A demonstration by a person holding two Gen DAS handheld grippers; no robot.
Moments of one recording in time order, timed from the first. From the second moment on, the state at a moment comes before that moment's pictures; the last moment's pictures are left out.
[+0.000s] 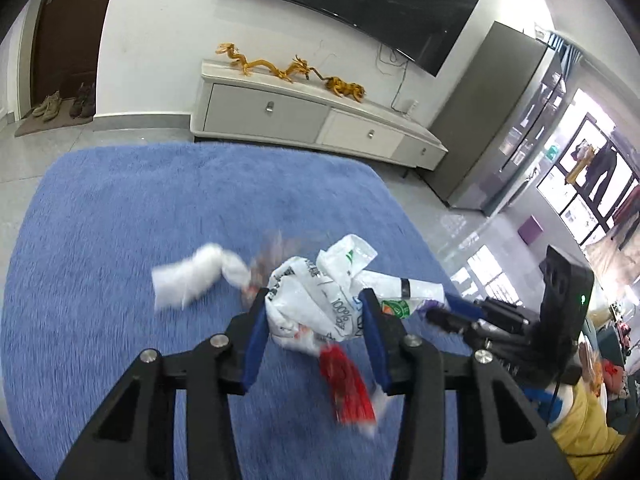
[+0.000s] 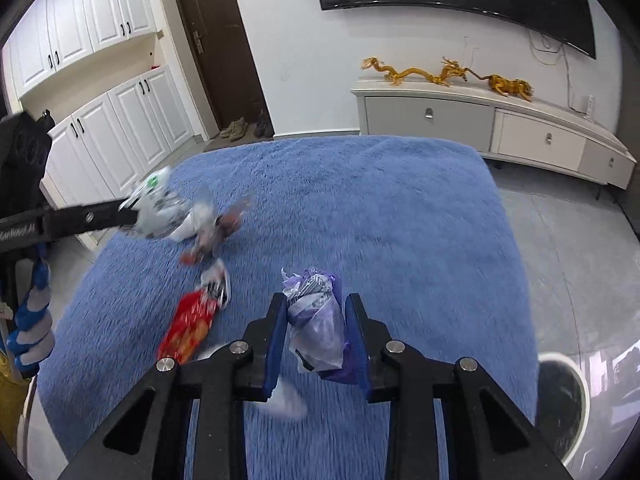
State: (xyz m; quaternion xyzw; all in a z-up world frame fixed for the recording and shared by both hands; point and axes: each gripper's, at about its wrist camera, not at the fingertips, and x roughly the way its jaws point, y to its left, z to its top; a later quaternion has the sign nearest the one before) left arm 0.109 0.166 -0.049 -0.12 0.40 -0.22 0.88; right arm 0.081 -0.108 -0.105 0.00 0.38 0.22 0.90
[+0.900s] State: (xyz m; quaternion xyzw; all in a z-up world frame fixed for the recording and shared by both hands) left arm 0.102 -0.009 -0.014 -0.08 0.42 -0.32 0.85; right arm 0.011 -0.306 -0.103 0.14 0.32 0.08 0.93
